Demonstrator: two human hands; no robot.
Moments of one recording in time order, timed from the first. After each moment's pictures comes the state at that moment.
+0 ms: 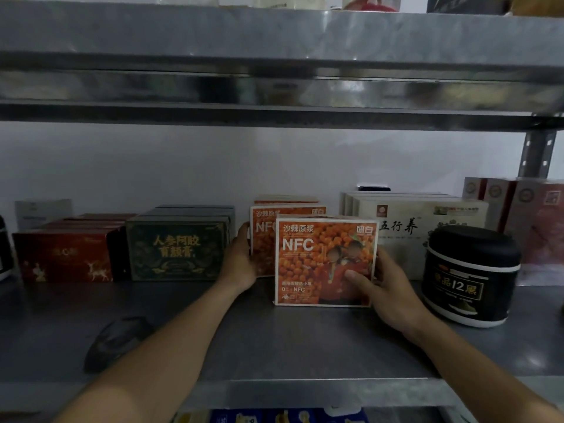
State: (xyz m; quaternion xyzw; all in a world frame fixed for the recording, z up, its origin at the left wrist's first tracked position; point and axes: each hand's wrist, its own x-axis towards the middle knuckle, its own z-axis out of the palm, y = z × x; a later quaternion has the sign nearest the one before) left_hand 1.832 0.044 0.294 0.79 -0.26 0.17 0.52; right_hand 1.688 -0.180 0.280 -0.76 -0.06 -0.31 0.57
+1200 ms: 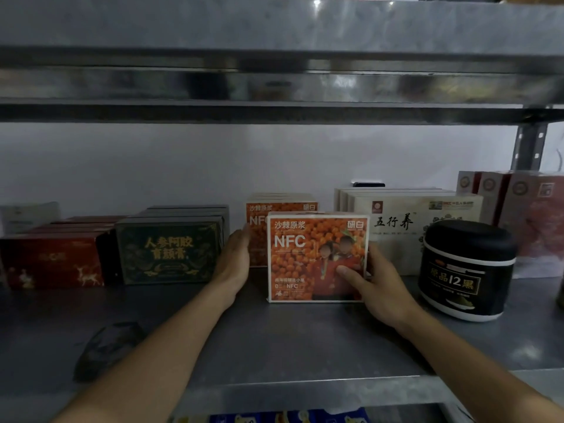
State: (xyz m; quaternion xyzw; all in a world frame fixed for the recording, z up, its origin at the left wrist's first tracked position) left_hand 1.819 0.043 0.303 0.74 -0.16 0.05 0.65; right_hand 1.695 -0.175 0.282 -0.79 -0.04 -0.32 0.52
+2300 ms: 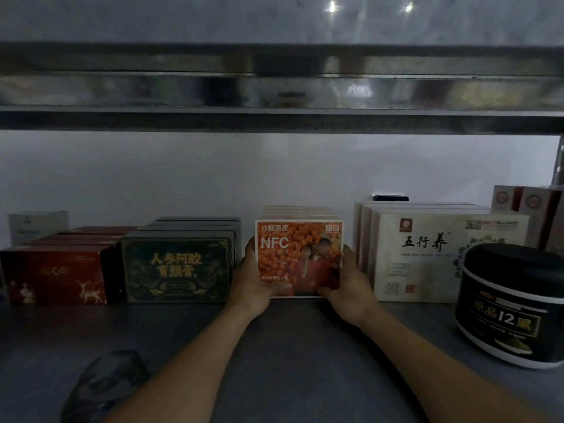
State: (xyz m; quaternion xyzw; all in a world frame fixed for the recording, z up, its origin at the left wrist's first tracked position) left_hand 1.859 0.035 0.279 0.77 -0.26 0.14 0.57; right_hand 1.775 -0.142 0.288 -0.86 0.01 -0.27 0.43
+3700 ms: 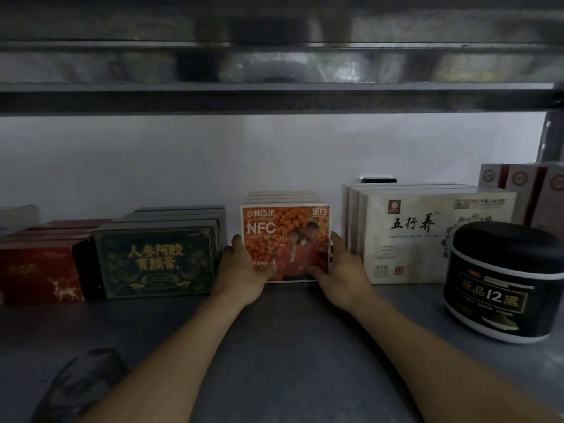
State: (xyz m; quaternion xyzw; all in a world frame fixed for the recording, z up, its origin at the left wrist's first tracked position) left_hand 1.858 0.031 0.288 0.87 -0.18 0.15 0.43; right_hand 1.769 -0.142 0.292 -0.89 0.07 -0.29 0.34
